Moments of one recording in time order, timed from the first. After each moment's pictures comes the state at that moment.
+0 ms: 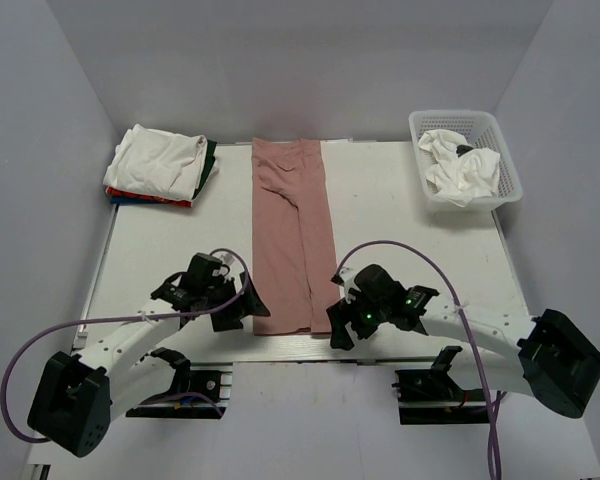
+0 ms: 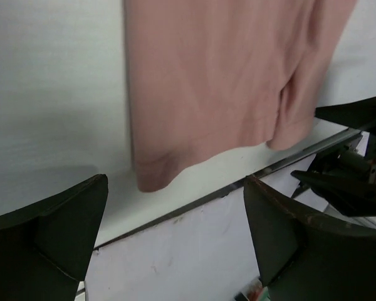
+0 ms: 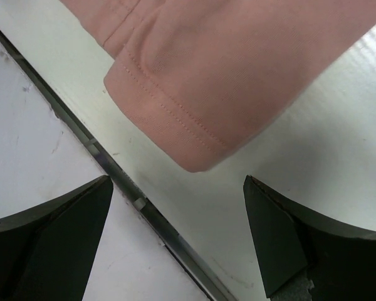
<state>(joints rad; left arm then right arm) -0.45 0.99 0.46 -0.45 0.37 -0.76 0.89 1.14 0.47 -0.29 -0.31 0.27</state>
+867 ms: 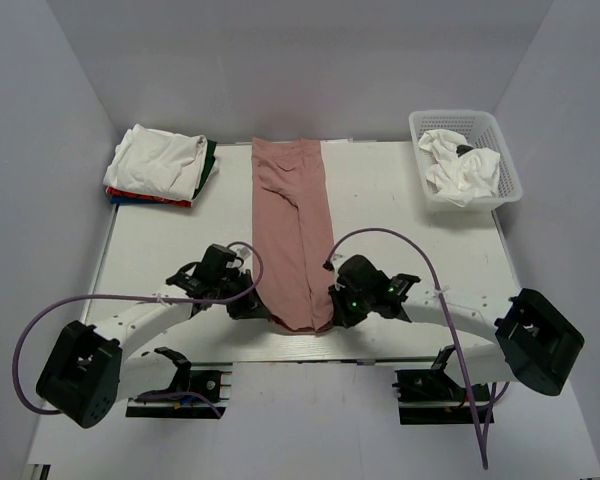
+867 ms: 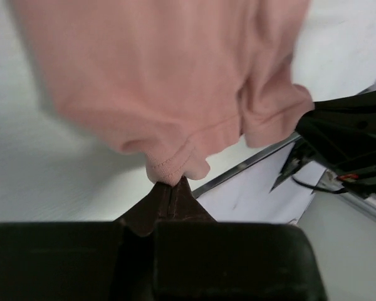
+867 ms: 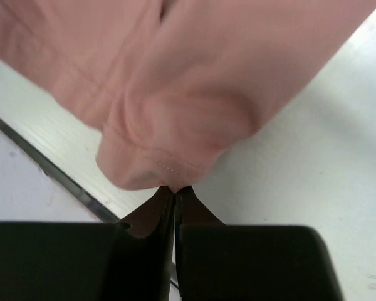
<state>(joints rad) -0.52 1.14 0.49 -0.35 0.45 -0.80 0.92 1.30 0.60 -0.29 -0.17 0.36</state>
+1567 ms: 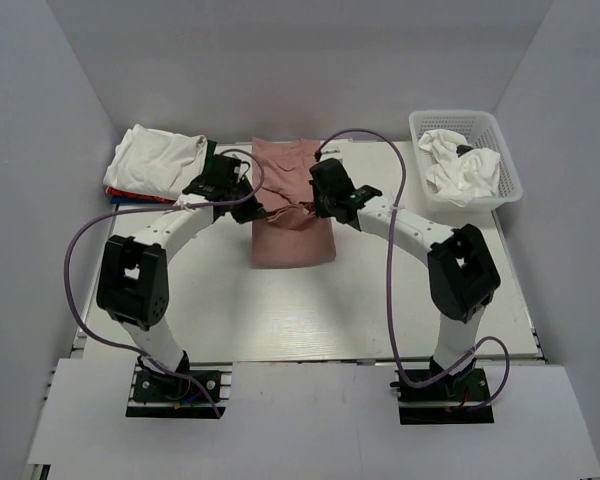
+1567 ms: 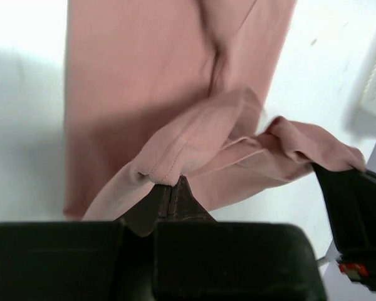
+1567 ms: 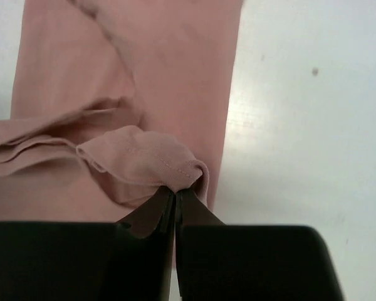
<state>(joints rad) -0.34 1.71 1.25 -0.40 0.18 -0.77 0.70 1.82 1.41 -0.34 0.30 0.32</state>
